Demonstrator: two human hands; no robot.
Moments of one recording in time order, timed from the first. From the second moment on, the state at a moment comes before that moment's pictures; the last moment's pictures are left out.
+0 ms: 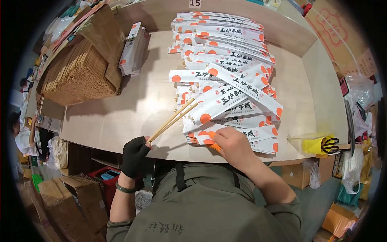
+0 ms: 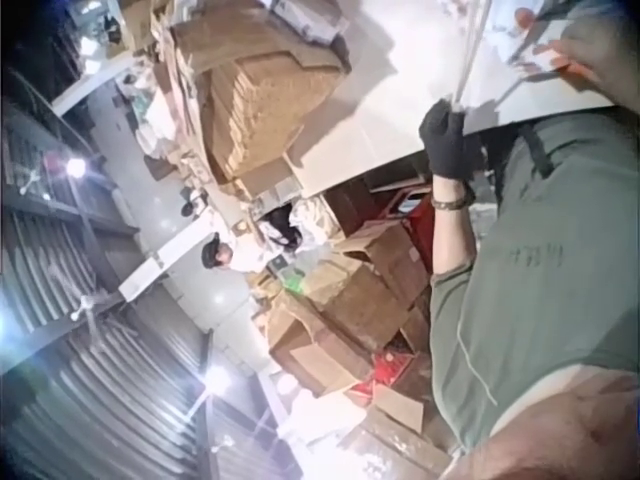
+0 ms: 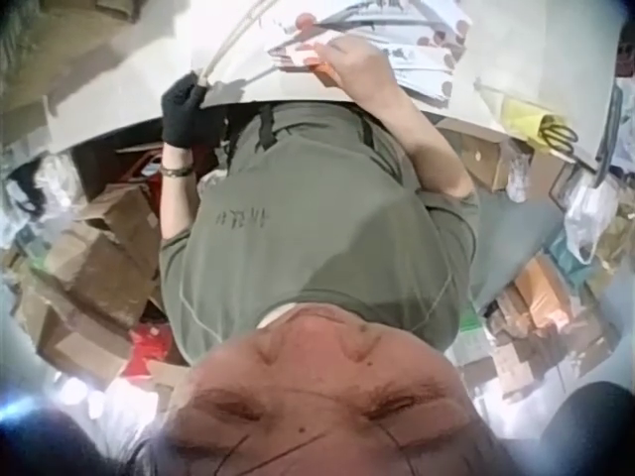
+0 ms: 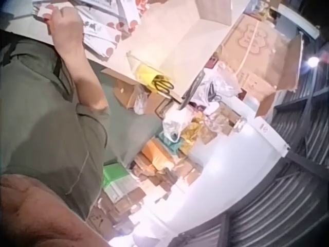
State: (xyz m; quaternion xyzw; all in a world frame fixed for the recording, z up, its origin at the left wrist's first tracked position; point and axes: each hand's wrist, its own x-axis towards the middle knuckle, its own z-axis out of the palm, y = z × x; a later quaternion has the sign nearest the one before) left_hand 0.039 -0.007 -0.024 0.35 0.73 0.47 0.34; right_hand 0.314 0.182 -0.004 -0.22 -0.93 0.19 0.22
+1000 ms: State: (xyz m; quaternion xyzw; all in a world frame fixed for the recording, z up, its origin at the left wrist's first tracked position) left_hand 0.123 0.099 0.020 0.74 0.57 0.35 0.10; right_hand 0.293 0.294 0.044 -0.14 -0.95 0.04 0.28
